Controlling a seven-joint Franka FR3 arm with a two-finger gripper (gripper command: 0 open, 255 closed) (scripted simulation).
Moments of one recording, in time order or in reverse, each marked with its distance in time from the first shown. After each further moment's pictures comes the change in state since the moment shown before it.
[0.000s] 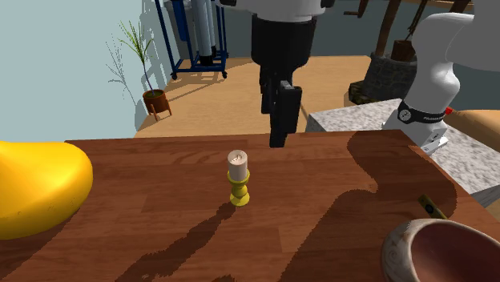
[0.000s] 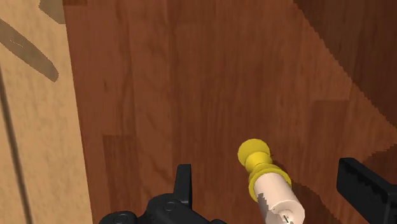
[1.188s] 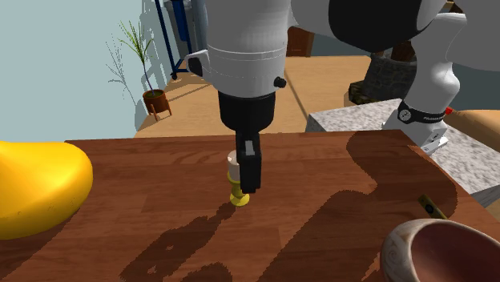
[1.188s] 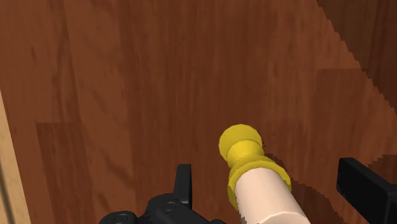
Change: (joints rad) arm 0.028 0.232 -0.008 0.150 -0.039 0.070 0.051
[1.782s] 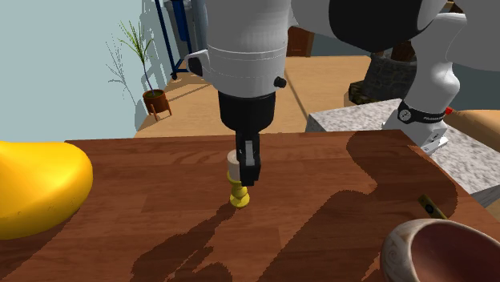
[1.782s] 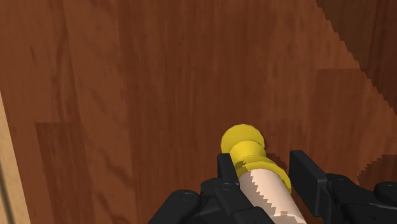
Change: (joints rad) arm 0.000 0.000 0.000 0.000 0.000 0.000 0.000
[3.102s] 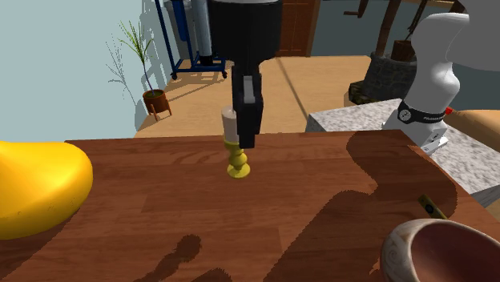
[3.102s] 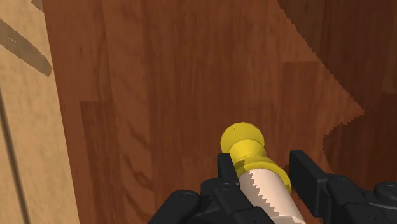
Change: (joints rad) arm -0.002 -0.067 0.008 0.135 0.018 -0.200 -0.014
